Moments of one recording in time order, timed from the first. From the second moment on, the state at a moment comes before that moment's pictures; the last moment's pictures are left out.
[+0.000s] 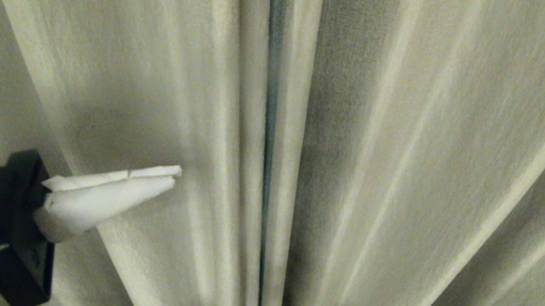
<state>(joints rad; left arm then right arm) -0.65 1.03 -0.51 -0.53 -0.27 -0.08 -0.01 0.00 0.00 0.01 0.04 -0.05</state>
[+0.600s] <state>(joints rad) -0.72 1.07 -0.54 -0.53 -0.07 -0.07 0.00 0.00 0.00 0.01 0.04 -0.05</state>
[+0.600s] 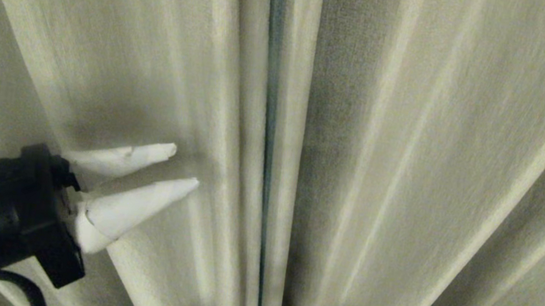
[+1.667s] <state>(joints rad) -0.81 1.11 -0.64 -0.52 -0.01 -0.07 -0.01 0.00 0.00 0.01 0.04 -0.05</state>
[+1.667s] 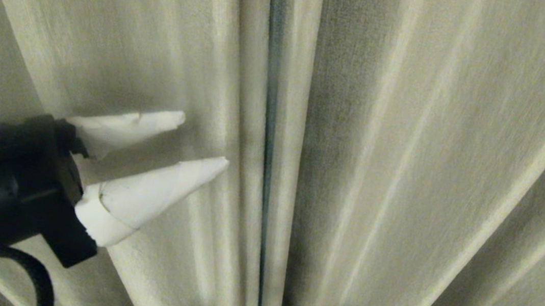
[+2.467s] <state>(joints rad) -0.81 1.24 -0.72 -0.53 0.15 -0.05 0.00 0.00 0.00 0.01 0.04 -0.05</state>
